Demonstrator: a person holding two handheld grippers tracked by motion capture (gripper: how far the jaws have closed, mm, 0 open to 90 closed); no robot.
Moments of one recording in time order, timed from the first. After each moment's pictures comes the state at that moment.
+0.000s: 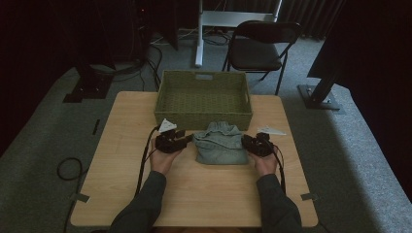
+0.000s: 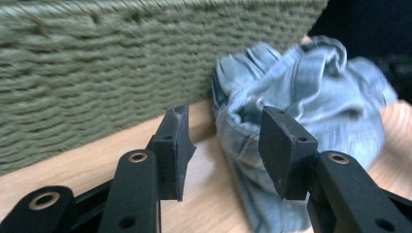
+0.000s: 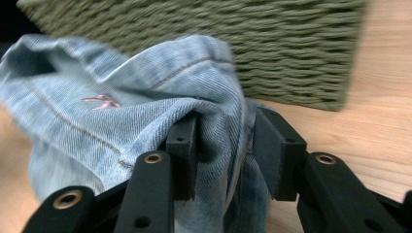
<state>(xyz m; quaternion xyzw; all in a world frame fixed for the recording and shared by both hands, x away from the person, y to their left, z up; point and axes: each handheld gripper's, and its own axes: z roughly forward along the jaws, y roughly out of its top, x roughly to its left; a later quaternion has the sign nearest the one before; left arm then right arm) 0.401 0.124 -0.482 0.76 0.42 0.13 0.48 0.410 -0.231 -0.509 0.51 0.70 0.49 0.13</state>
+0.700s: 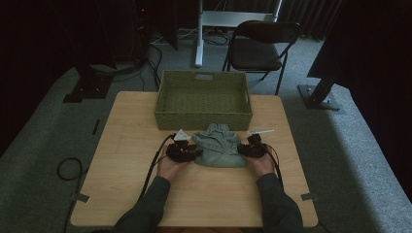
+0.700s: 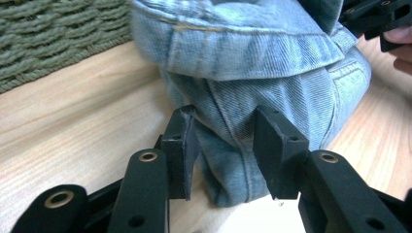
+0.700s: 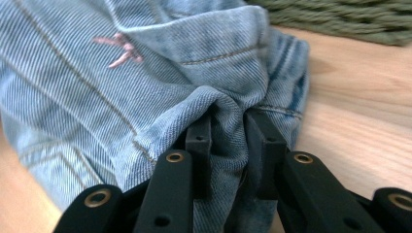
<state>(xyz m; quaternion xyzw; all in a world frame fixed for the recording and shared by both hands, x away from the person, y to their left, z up) 0.394 0.098 -0.512 0.82 0.37 0.07 0.43 0.420 -0.215 -0.525 0.49 0.78 0.39 0.06</state>
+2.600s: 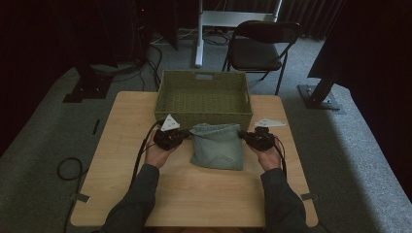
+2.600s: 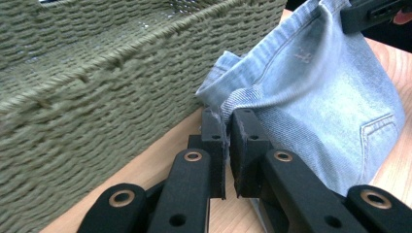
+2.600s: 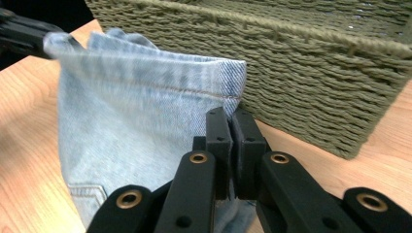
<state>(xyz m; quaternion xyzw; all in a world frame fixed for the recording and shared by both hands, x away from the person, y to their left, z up) 0.408 0.135 -0.454 0.81 0.32 0.17 0.46 0.409 -0.223 -0.464 0.42 0.76 0.47 0.14</state>
